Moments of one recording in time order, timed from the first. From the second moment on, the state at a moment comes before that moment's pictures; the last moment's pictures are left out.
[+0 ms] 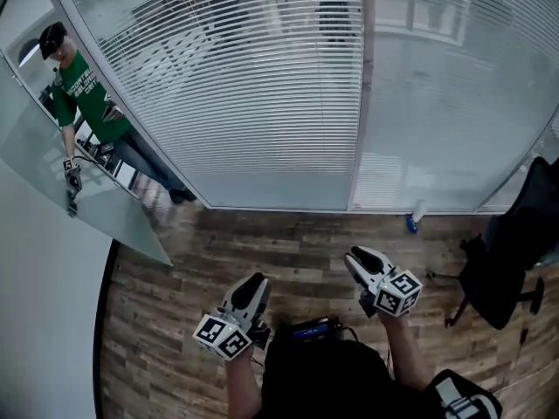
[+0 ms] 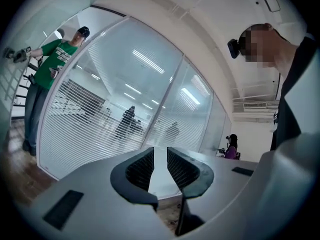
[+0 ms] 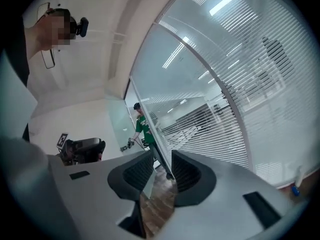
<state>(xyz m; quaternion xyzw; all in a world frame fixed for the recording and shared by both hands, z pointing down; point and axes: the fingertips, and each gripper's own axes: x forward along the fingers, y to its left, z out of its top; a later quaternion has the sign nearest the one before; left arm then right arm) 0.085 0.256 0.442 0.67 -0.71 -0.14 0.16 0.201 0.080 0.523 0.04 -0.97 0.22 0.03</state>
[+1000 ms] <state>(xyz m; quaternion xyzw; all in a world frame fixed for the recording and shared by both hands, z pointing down) -0.179 0.142 0.453 0.78 -0.56 -0.21 0.19 0.042 0.004 0.514 0.32 -0.93 0.13 0.11</state>
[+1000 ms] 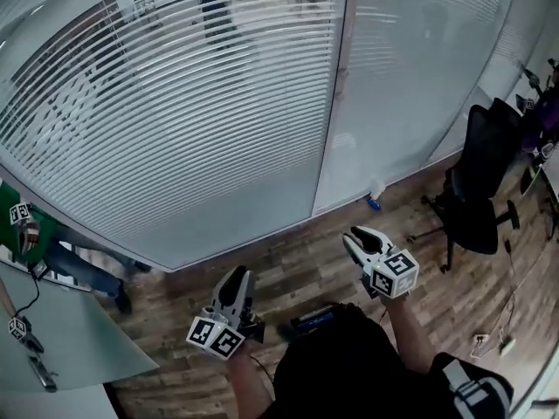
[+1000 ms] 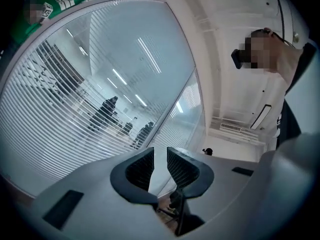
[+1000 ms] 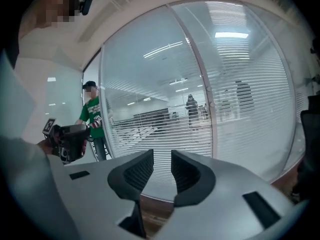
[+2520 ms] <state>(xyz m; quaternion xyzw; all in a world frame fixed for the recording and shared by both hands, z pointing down) -0.223 -0.132 0.398 0.85 -0.50 -0.12 0.14 -0.008 -0.380 0.371 0.49 -0.86 -0.13 0.08</state>
